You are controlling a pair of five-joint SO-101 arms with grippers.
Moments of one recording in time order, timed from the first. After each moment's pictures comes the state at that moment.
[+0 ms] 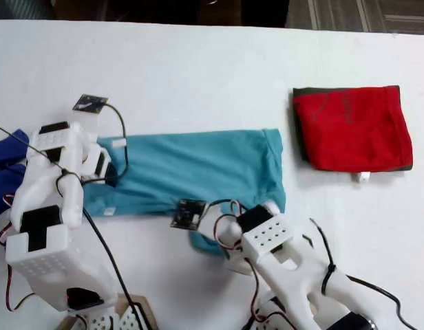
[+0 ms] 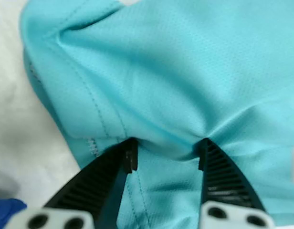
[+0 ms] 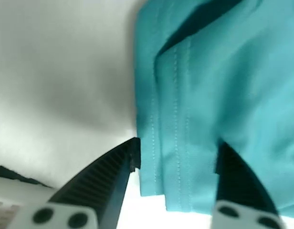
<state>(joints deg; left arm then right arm) -21.7 15.2 20.4 61.1 -21.1 -35.7 -32.9 66.2 65.9 43.1</state>
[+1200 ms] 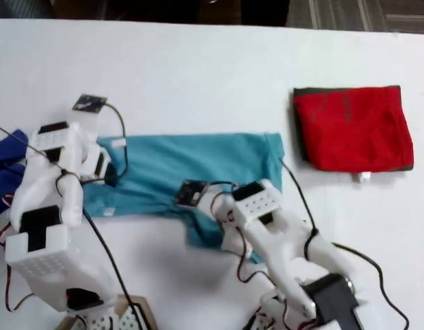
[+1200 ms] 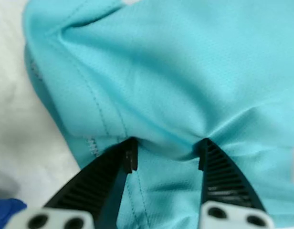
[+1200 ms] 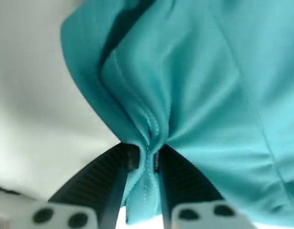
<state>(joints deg) -21.7 15.2 20.4 61.1 -21.1 -30.7 -12.1 54.9 65.1 43.1</state>
